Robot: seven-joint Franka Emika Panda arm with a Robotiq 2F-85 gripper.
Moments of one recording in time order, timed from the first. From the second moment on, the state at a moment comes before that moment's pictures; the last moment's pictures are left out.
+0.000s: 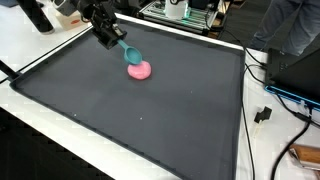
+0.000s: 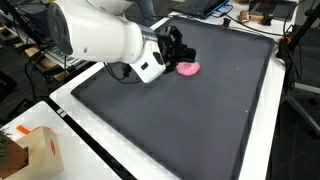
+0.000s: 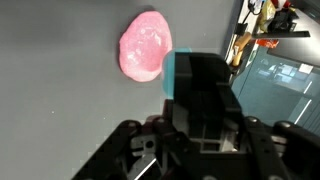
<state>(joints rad) -0.22 0.42 -0.15 -1.99 1.10 1.87 -1.11</state>
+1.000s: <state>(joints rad) -0.22 0.45 -0.15 -1.91 1.10 1.86 -1.05</state>
